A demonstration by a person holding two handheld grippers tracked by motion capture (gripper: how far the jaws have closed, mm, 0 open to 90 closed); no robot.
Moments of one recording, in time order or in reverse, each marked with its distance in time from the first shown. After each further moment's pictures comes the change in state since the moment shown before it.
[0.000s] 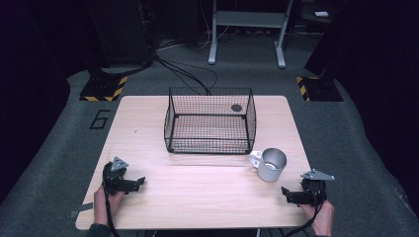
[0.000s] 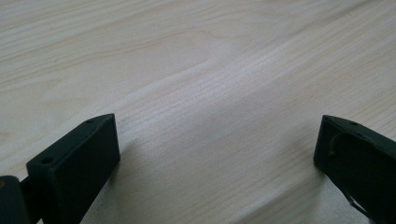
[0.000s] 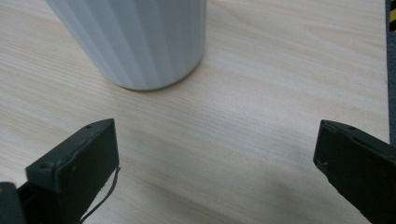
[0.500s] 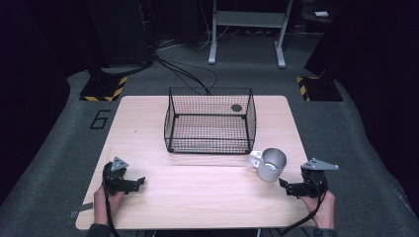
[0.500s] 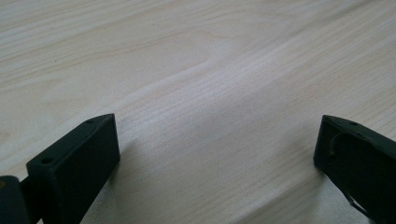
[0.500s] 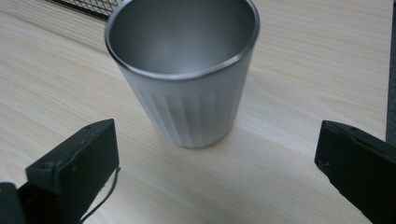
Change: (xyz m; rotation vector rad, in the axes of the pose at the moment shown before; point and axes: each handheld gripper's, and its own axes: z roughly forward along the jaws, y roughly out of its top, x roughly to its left) left arm 0.000 0.000 0.000 0.000 0.000 -0.002; right arm 0.013 0.046 -0.027 -0.058 0.092 -0.037
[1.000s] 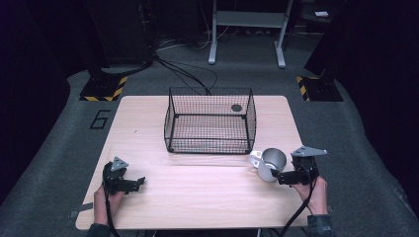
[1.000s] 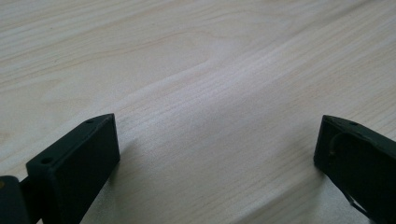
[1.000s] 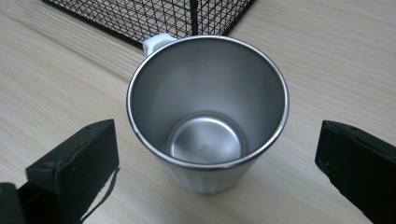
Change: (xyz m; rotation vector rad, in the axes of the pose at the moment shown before) left arm 0.000 0.000 0.001 -0.010 0.006 0.000; right arm 0.009 0.038 0.016 0.022 0.031 -0.067
